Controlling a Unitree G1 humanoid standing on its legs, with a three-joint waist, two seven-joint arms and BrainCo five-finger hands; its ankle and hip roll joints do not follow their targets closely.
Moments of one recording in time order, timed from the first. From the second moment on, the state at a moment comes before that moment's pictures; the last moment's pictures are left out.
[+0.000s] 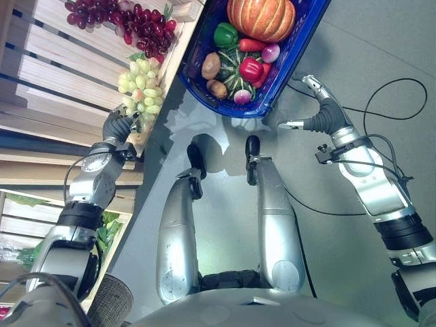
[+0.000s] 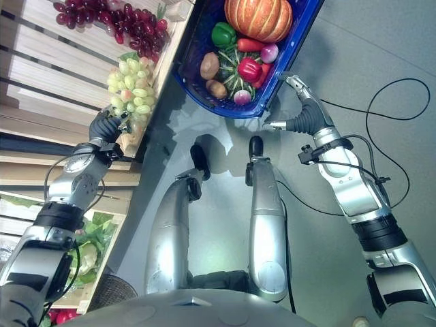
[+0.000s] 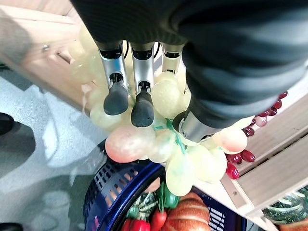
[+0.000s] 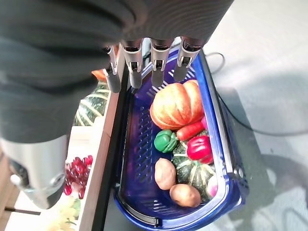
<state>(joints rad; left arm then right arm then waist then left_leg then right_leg) -0.41 0.61 -0.12 0.40 -0.77 0.05 0.03 -0.33 -0.73 0.21 -0.10 -0.16 0.02 -0.07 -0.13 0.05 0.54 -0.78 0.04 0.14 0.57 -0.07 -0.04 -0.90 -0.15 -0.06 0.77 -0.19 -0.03</state>
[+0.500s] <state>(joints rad) -0.29 0.60 -0.10 0.10 -0.85 0.10 -0.05 -0.40 -0.77 0.27 -0.10 -0.57 0.13 -0.13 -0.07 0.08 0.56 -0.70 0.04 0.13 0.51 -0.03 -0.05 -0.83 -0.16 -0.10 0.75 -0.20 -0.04</state>
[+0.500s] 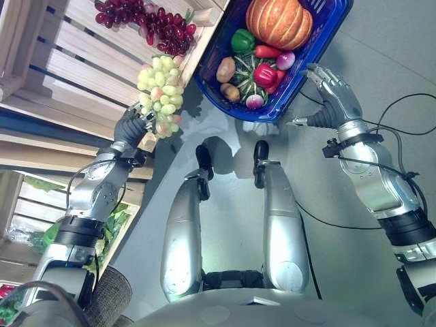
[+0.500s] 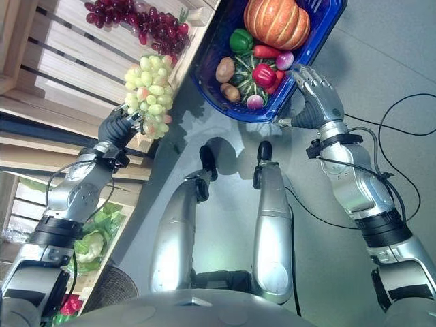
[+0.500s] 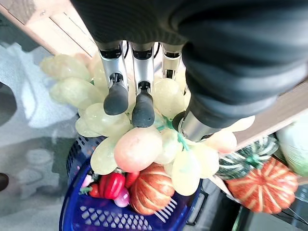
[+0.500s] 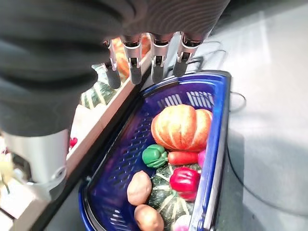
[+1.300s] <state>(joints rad) -0.35 0.65 -0.17 -0.11 -0.86 0.24 -0.28 -0.67 -0.81 0.52 -0.08 -0.69 0.06 -0.11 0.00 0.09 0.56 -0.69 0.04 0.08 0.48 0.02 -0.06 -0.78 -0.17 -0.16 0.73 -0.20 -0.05</state>
